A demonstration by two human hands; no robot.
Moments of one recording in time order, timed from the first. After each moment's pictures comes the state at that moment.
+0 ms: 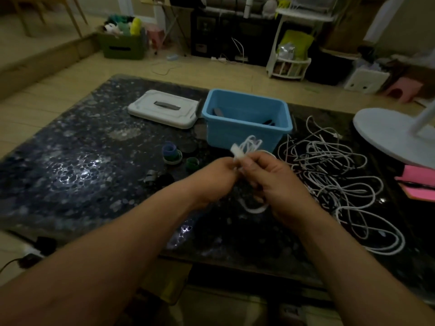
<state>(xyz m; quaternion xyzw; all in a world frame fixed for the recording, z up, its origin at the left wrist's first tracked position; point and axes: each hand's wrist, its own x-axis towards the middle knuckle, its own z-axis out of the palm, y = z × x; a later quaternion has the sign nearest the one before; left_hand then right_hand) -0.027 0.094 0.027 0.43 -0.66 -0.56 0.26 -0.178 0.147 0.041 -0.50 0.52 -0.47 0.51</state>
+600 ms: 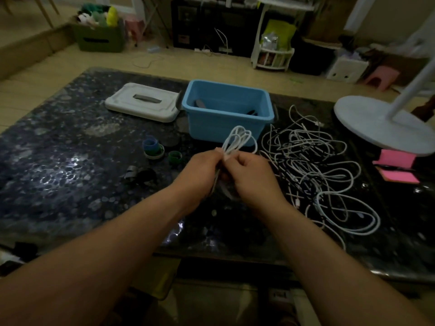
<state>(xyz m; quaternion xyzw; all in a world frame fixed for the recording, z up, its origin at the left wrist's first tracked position) -0.045 0.108 0.015 0.49 -0.44 -0.64 0.39 -0.168 0.144 0.026 -0.50 0.64 -0.45 0.38</state>
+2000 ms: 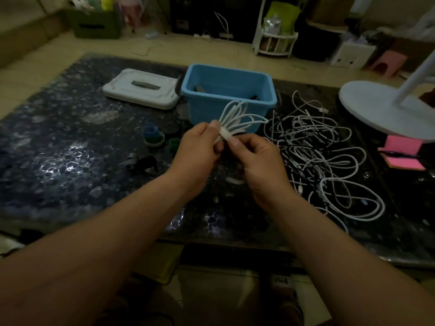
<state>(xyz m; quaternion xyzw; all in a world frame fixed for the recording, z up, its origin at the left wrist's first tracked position) -0.043 0.114 0.029 0.45 -0.47 -0.59 0.47 -0.173 0.149 0.016 -0.46 0.56 -0.55 0.42</state>
